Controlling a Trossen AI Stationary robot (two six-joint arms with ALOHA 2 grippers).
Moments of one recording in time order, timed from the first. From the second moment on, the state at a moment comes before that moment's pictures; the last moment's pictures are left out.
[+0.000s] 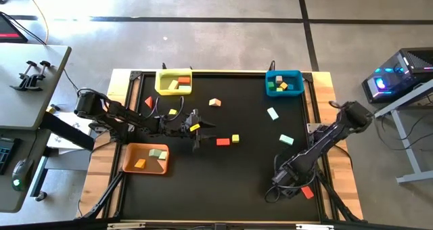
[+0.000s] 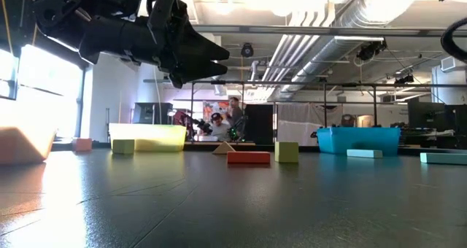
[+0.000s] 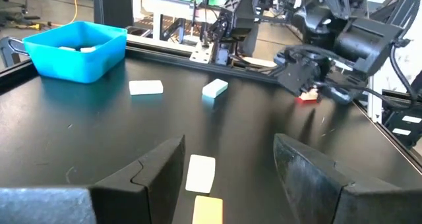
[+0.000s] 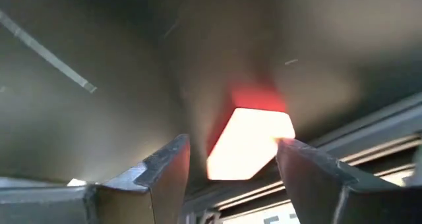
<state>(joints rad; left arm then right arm) -0.06 1.56 0.51 0.87 -0.11 -0.18 0.74 1.61 0.75 -0.74 -0.58 1.57</state>
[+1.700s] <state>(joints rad) -0.06 1.56 0.51 0.86 -0.11 -0.12 0.94 1.75 0.90 -0.52 -0.65 1.50</state>
